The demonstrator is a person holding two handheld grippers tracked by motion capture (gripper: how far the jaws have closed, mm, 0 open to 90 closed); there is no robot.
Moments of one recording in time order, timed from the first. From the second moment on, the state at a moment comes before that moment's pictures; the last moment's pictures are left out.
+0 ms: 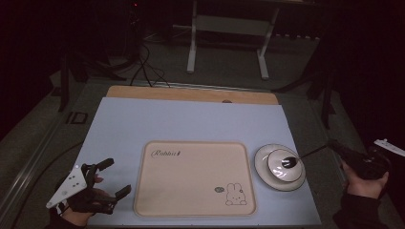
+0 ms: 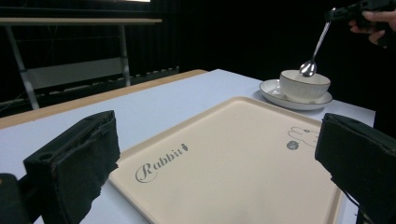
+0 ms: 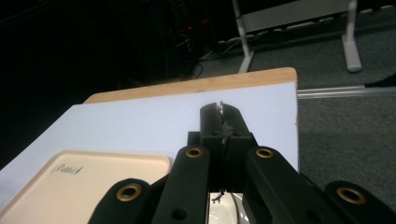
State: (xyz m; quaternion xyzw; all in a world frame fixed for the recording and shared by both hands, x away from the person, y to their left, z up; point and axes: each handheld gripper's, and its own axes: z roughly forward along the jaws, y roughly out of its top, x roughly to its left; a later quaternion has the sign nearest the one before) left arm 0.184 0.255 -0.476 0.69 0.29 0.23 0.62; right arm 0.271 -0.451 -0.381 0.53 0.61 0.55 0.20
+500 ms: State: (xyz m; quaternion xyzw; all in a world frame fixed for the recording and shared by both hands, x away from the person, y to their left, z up) left arm 0.184 0.255 -0.476 0.69 0.29 0.23 0.62; right arm 0.282 -0.432 -0.345 0.49 0.66 0.54 0.19
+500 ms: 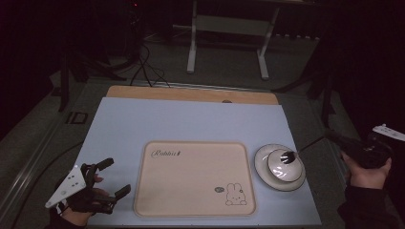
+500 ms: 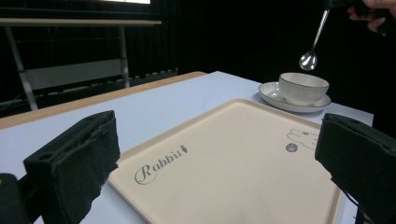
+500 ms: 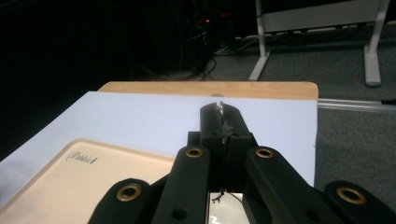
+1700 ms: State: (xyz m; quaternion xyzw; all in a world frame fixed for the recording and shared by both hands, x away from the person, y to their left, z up) left arm 0.184 0.255 -0.476 0.69 0.29 0.23 0.62; right arm 0.336 -0.314 -0.348 0.30 0.80 0.52 0.04
